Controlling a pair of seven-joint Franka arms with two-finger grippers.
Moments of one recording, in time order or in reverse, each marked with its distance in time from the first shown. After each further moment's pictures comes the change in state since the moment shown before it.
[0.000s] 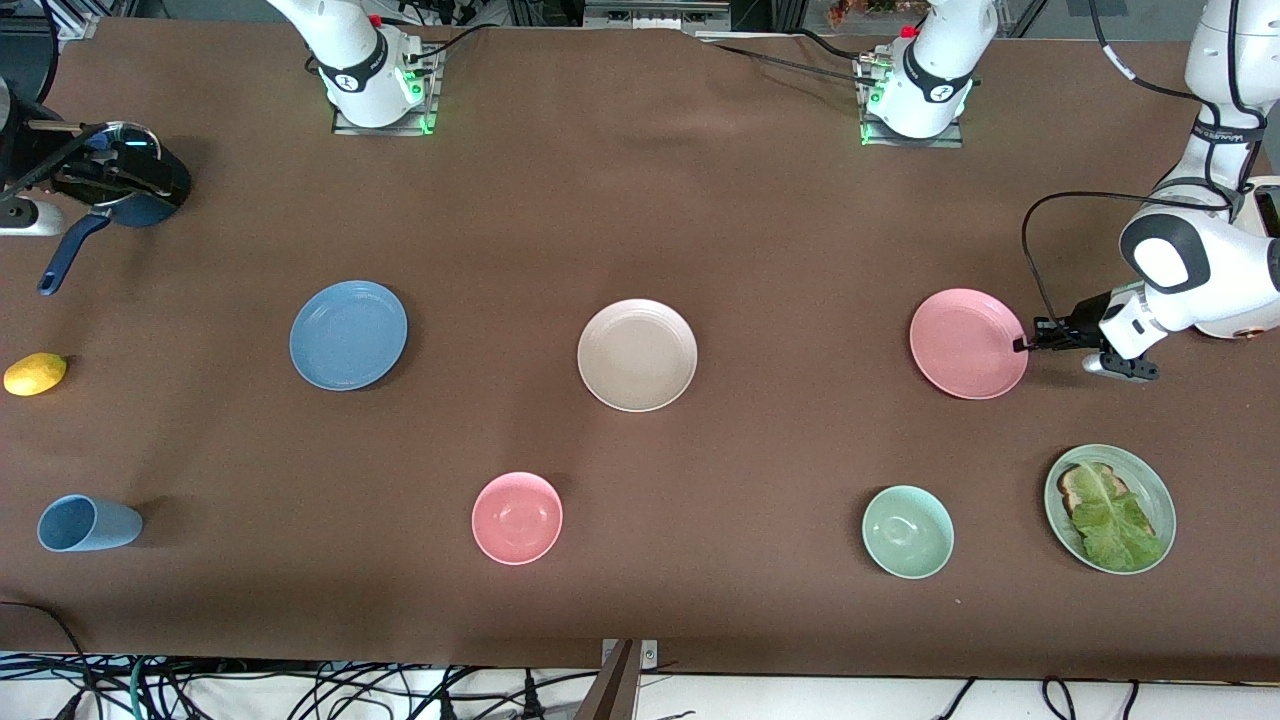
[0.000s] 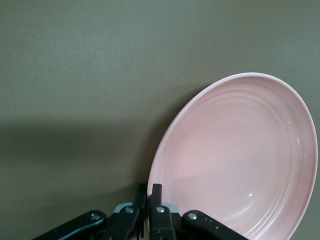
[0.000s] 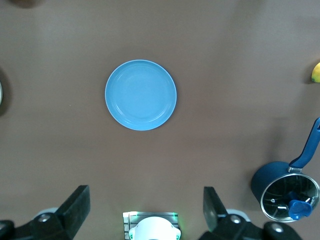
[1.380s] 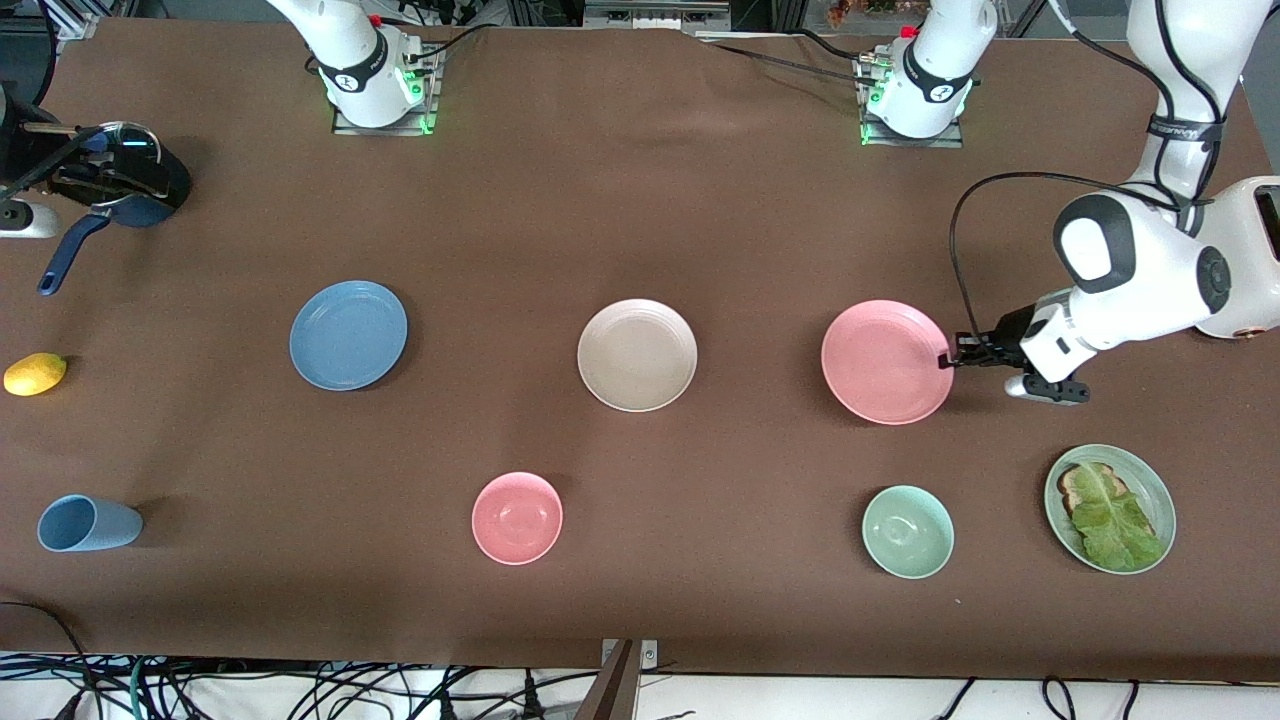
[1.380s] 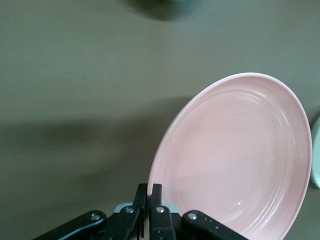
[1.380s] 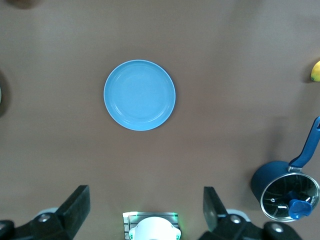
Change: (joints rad) left arm -0.210 -0.135 -0.170 0.048 0.000 -0.064 -0.439; right arm -0.001 0.001 -0.003 0.000 0.000 0.001 0.000
